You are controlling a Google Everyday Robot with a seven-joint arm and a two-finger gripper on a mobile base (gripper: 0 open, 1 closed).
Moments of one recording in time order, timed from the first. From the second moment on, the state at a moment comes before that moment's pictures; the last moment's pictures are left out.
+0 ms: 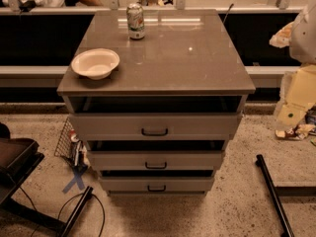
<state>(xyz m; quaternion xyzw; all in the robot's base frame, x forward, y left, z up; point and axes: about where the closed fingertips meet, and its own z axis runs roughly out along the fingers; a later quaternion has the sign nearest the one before) 0.438 -0.217 0.976 -0.60 0.78 -0.03 0.16</state>
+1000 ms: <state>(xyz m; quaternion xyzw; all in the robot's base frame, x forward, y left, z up) 0.499 -0.217 0.997 -0.56 0.79 -0.03 0.25</state>
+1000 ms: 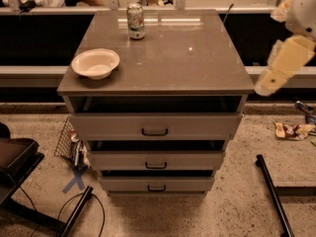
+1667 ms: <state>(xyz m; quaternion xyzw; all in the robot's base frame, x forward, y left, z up) 0.608 -0.191 1.003 -0.45 0.76 0.11 0.45</state>
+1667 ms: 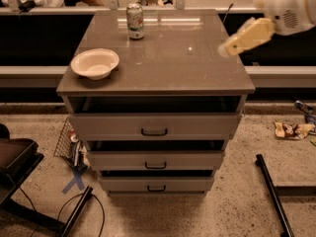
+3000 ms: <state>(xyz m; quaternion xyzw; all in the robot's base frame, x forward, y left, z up) 0.674 -0.123 1.018 -0.38 0.71 0.18 0.57</state>
